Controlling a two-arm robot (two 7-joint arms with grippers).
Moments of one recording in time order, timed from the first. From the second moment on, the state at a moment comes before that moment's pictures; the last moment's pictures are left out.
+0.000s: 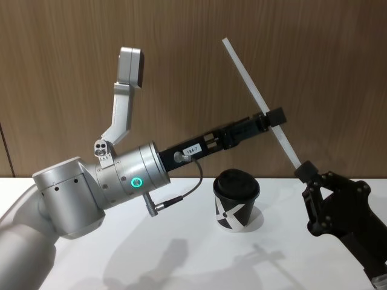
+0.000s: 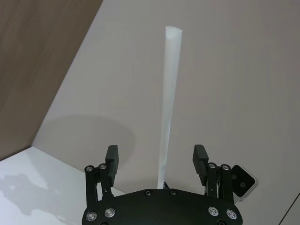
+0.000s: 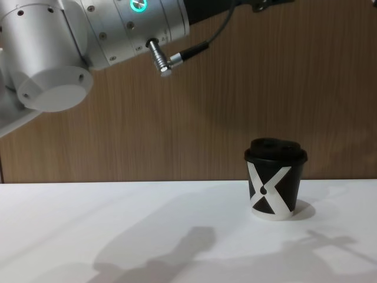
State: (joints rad) left arm -0.68 0.19 0.52 -1.35 -1.15 0.47 -0.79; right arm -0.07 0.42 -0.10 -1.89 0.46 -0.29 0.49
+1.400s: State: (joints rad) left arm -0.69 0.19 0.53 -1.34 -1.15 0.46 -0.78; right arm -0.07 0.42 -0.10 -1.89 0.46 -0.29 0.49
